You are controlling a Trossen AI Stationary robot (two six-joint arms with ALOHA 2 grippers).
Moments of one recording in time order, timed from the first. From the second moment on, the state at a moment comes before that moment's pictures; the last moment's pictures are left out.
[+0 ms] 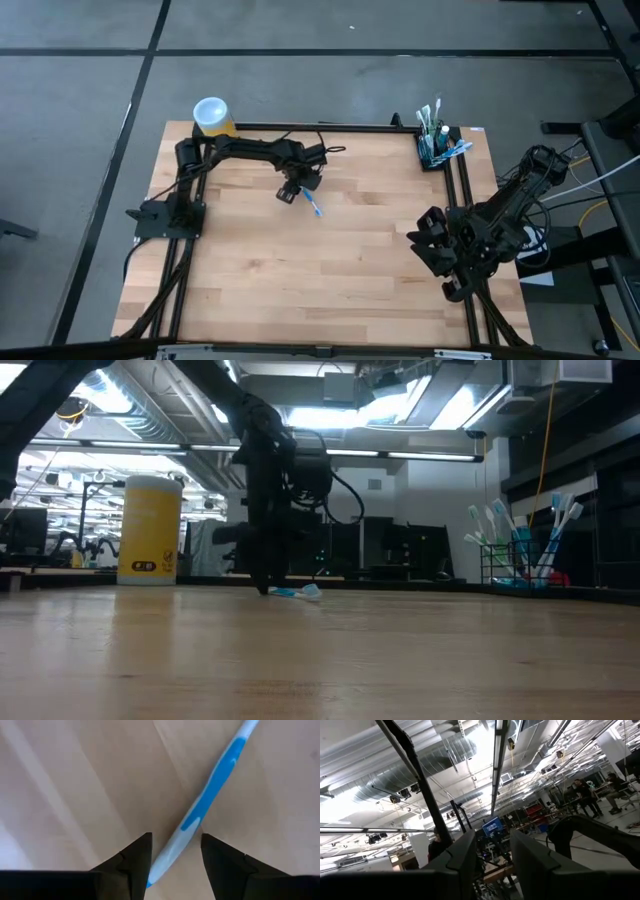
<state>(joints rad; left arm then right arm) 0.37 2.00 1.35 -0.74 -0.03 0.81 0.91 1.25 0.79 1.26 0.85 -0.14</state>
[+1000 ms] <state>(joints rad) 0.36 1.66 1.34 -0.13 0.46 -0.38 0.92 1.25 0.79 1.26 1.04 -0.26</state>
